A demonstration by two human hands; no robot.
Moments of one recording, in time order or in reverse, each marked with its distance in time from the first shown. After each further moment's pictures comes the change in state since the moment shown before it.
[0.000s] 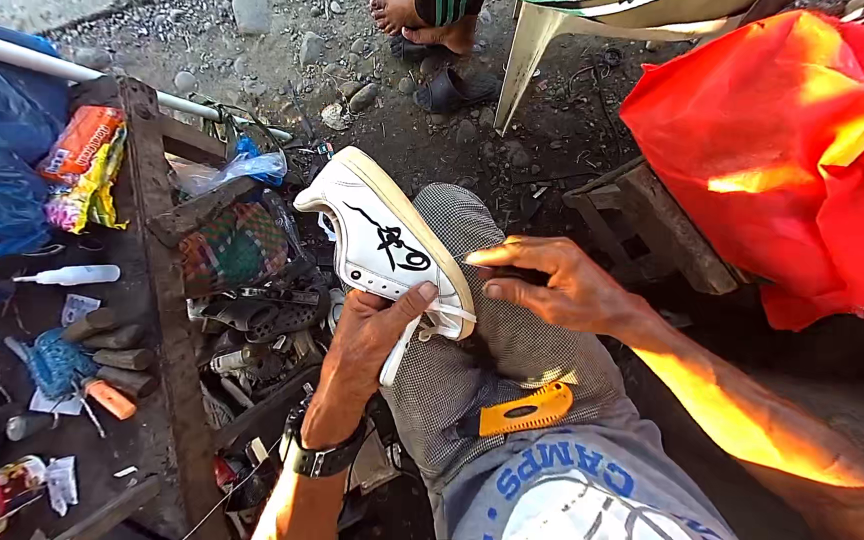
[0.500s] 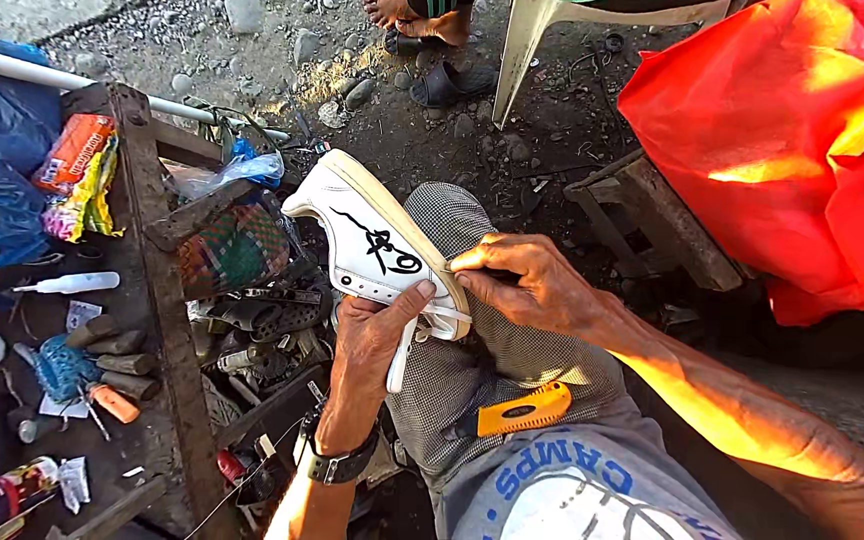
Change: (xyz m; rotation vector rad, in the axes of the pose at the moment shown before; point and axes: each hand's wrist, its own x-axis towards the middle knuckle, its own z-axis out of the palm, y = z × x) left_hand 0.000 -0.006 0.019 -0.046 0.179 0.053; right_hand 0.012 0.009 0.019 -0.141 0.122 -0.102
